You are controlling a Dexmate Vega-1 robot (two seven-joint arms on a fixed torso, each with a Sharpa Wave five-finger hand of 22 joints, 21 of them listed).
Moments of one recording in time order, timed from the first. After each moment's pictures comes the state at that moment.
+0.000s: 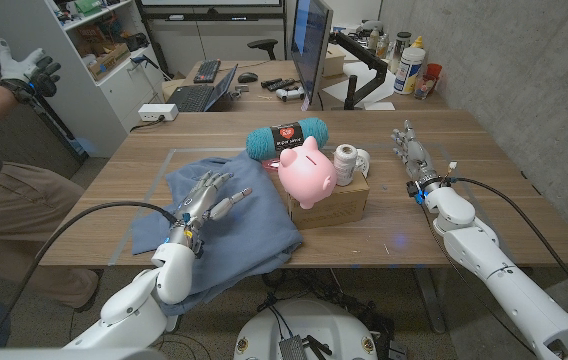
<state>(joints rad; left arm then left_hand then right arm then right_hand) 1.47 0.76 0.28 -2.15 0.52 0.45 0.38 0.23 0.02 -0.06 -0.13 0.34 0.14 -0.17 0.20 0.18 0.05 -0.06 0.20 0.18 -0.16 0.00 0.19 0.18 -0.01 0.11 0.19 0.18 -0.98 -0.49 -0.19 -1.43 0.40 0.23 -0.01 0.05 0.07 -0.06 0.09 0.27 0.06 -0.01 0.19 0.18 0.09 0.05 0.23 0.19 -0.12 0.02 0.18 0.18 -0.05 0.07 0.20 0.17</state>
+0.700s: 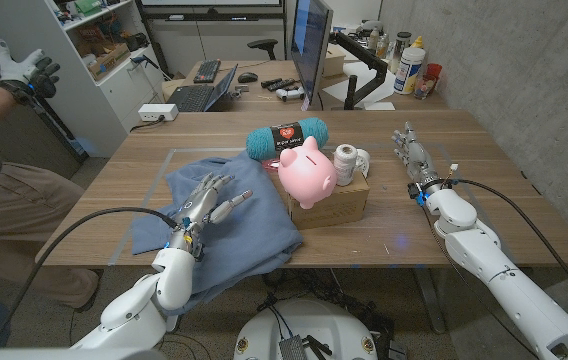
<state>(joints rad) 1.49 0.75 0.28 -2.12 0.52 0.39 0.43 0.24 0.02 -0.06 -0.13 0.34 0.17 -0.17 0.20 0.18 0.08 -0.06 0.21 0.18 -0.15 -0.01 0.19 0.18 0.00 0.11 0.20 0.18 -1.00 -0.50 -0.19 -1.44 0.40 0.23 -0.01 0.05 0.08 -0.06 0.09 0.27 0.06 -0.01 0.19 0.18 0.09 0.05 0.23 0.19 -0.12 0.02 0.18 0.18 -0.05 0.07 0.20 0.17</state>
